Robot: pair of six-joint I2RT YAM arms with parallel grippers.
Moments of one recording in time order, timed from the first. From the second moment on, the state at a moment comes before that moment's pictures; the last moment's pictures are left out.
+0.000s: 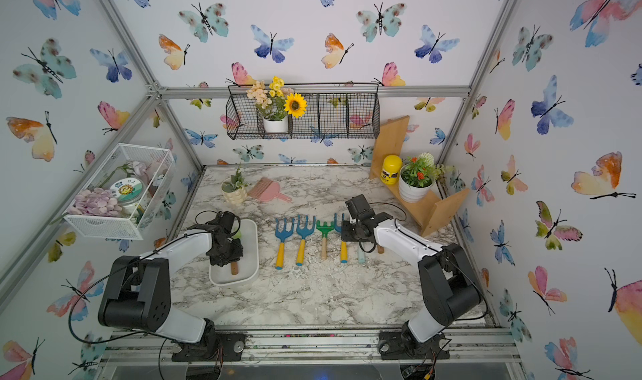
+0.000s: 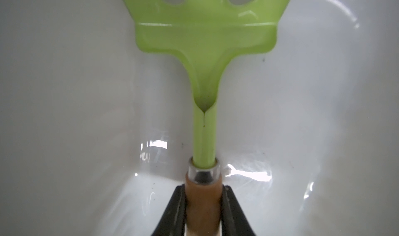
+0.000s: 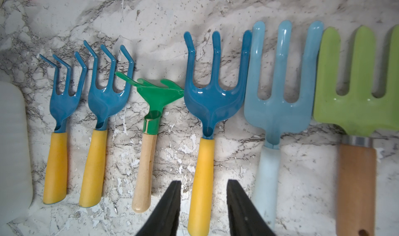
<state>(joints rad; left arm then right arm) -0.12 1.51 0.84 -0.69 -0.07 -0.43 0.53 1.59 1.04 -0.49 -0.03 0.44</state>
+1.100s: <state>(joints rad) -0.53 1.67 1.17 -0.77 -0.13 -0.57 0.53 1.60 1.04 -0.48 -0.03 0.45</state>
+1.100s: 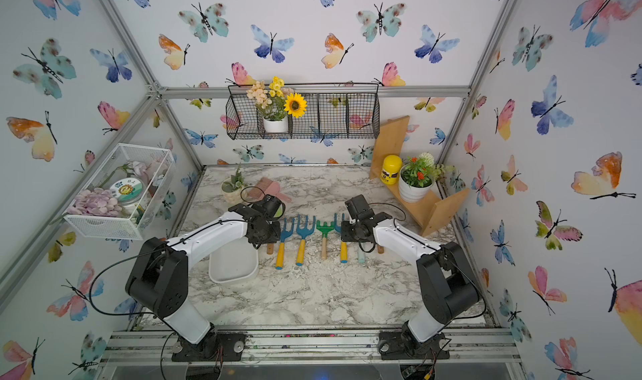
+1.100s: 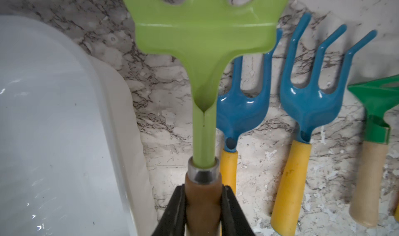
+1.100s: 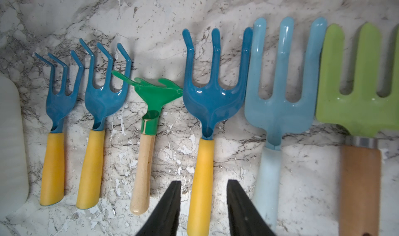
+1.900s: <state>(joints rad) -0.40 1.63 0.98 -0.68 -0.13 -0.40 0.54 1.60 1.04 -0.47 -0.03 0.45</state>
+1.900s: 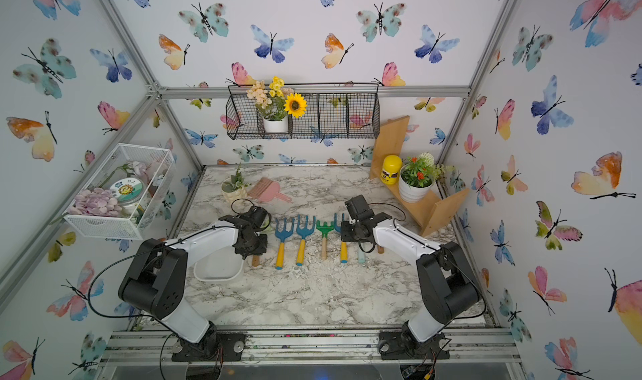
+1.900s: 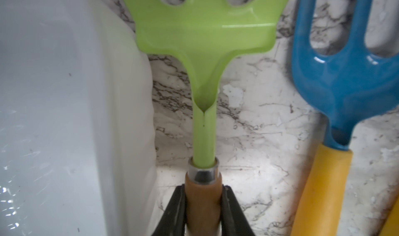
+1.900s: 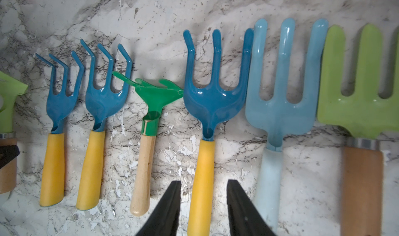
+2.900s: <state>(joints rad) -0.34 1.64 0.97 -0.66 -0.05 -0.30 0.55 1.61 1.04 -0.47 -0.03 0.45</state>
